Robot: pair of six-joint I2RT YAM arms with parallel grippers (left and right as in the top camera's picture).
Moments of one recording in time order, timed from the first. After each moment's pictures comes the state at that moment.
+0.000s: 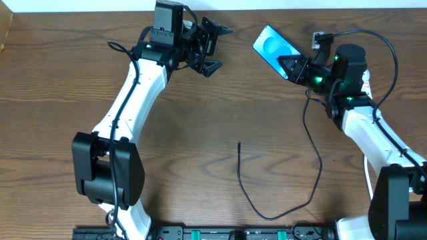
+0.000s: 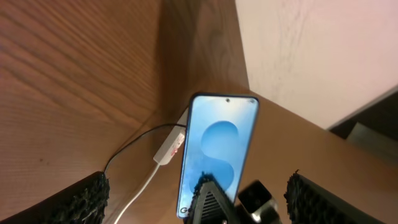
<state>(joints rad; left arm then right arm) -0.24 1.89 1.61 -0.45 0.69 -1.40 0.07 1.62 0.98 0.20 -0.64 0.71</state>
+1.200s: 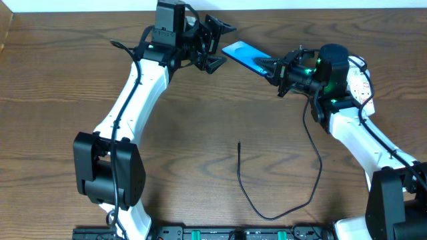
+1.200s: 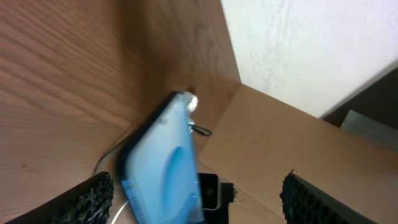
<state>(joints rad) -0.25 1.89 1.61 -0.39 0.71 -1.41 0.19 1.62 0.98 0.35 -0.80 1.79</state>
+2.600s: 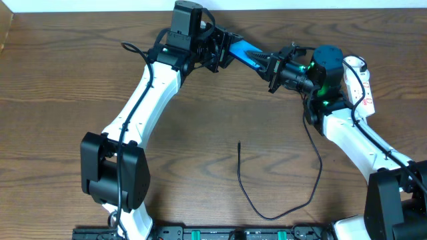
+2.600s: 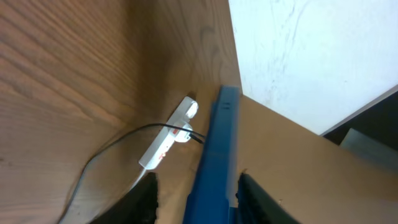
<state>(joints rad) -0.32 1.89 1.61 -0.38 0.59 -1.52 0.25 1.63 0.98 0.52 -0.76 1.98</state>
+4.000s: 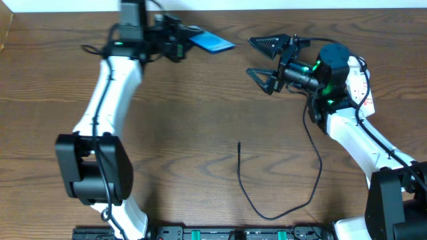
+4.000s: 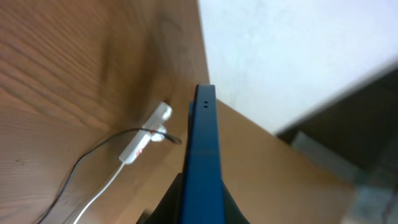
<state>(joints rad) -0.05 1.89 1.61 -0.38 0.88 -1.48 0.21 1.63 0.98 0.53 -0.87 1.65</state>
